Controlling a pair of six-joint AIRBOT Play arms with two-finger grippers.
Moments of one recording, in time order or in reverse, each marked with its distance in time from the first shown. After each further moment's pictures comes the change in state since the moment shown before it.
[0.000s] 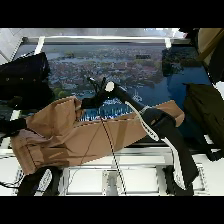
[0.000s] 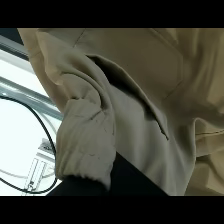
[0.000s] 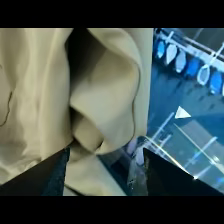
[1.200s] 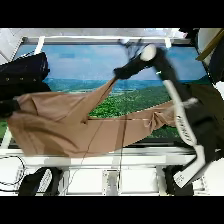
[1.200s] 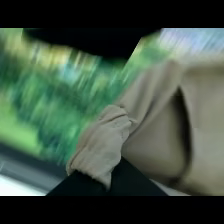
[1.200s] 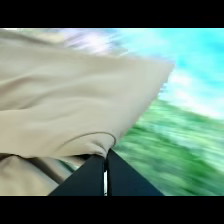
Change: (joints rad) left arm 0.000 0.050 0.103 -0.119 0.332 0.000; right arm -0.311 0.476 0.039 -0.504 0.265 0.043
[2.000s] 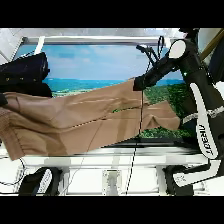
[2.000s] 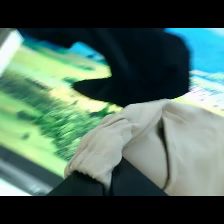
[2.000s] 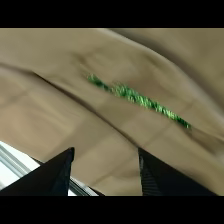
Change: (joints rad) left arm 0.001 0.022 0.028 0.198 0.069 -0.071; right arm -0.103 0.158 -0.234 0.012 0.257 -0.132
